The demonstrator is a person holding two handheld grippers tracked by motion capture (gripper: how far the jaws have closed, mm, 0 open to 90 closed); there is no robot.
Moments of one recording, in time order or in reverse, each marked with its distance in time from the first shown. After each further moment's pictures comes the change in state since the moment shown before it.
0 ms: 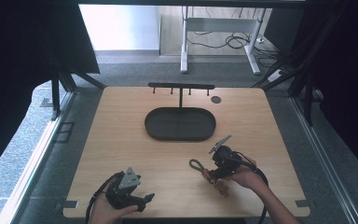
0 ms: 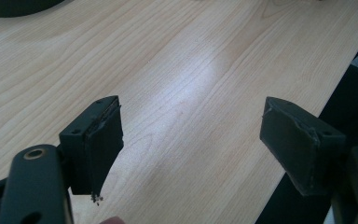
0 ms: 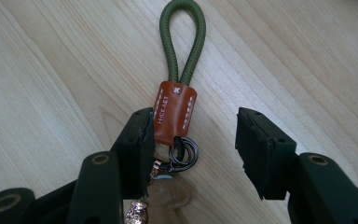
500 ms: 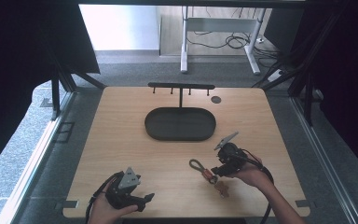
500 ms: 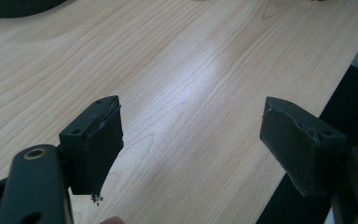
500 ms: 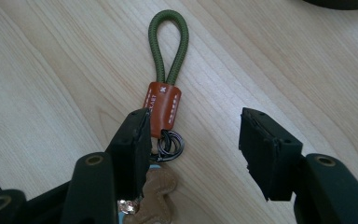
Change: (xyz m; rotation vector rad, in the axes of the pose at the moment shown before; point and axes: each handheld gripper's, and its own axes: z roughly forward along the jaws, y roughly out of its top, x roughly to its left) left arm 0.000 0.000 -0.001 -0.001 0.002 0.000; right arm -0.006 -0.003 -0.019 -0.036 -0.015 0.013
